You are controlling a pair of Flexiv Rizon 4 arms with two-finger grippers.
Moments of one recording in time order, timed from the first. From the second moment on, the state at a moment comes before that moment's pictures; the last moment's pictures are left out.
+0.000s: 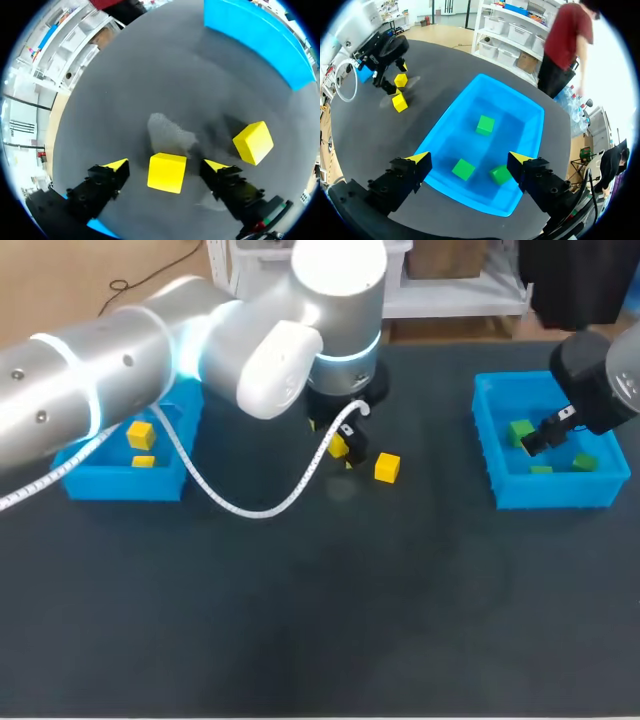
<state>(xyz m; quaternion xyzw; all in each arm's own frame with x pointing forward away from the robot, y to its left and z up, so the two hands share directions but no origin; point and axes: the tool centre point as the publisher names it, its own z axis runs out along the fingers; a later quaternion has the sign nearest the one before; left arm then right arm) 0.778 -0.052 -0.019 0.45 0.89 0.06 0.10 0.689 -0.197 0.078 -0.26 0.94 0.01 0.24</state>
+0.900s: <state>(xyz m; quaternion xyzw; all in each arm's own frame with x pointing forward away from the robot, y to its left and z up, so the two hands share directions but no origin) 0.833 0.054 0.076 0.24 0.94 0.11 0.21 0.689 -0.197 0.078 -0.26 0.94 0.01 0.24</state>
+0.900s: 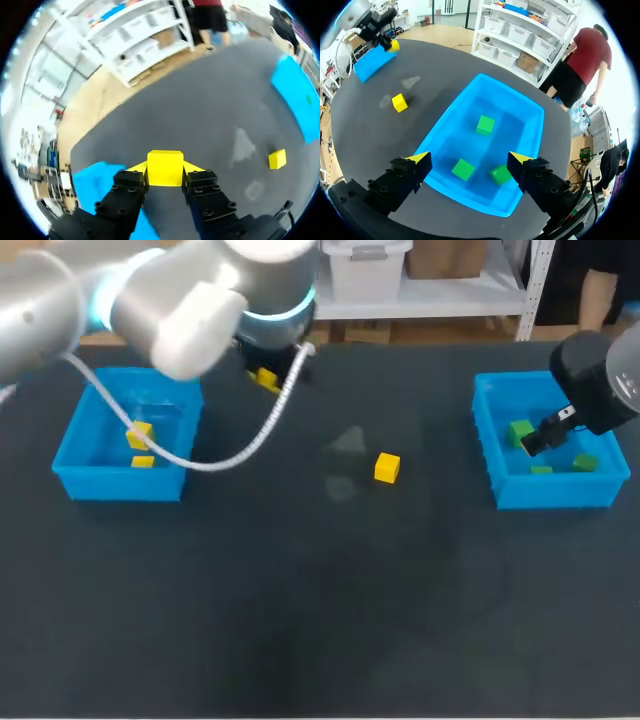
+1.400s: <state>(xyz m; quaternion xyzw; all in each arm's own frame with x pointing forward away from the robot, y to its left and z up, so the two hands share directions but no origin) 0.789 0.185 0.098 0.06 0.97 0.14 0.21 0.689 -0.197 0.078 -0.26 0.94 0.01 0.24</state>
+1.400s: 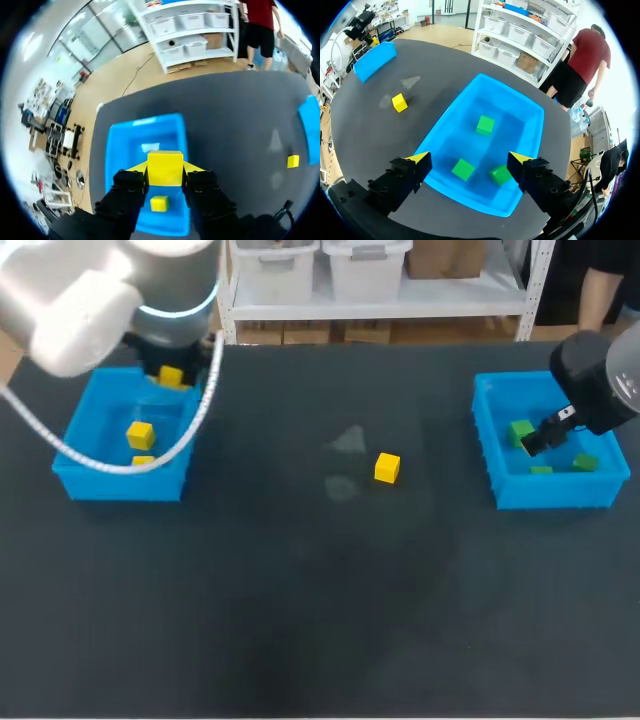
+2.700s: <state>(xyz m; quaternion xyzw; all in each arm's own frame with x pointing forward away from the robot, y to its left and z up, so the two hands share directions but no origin) 0.712 -0.049 0.096 0.42 0.88 -0.02 0.24 0.689 -0.197 0.078 -0.26 0.94 0.01 0.24</state>
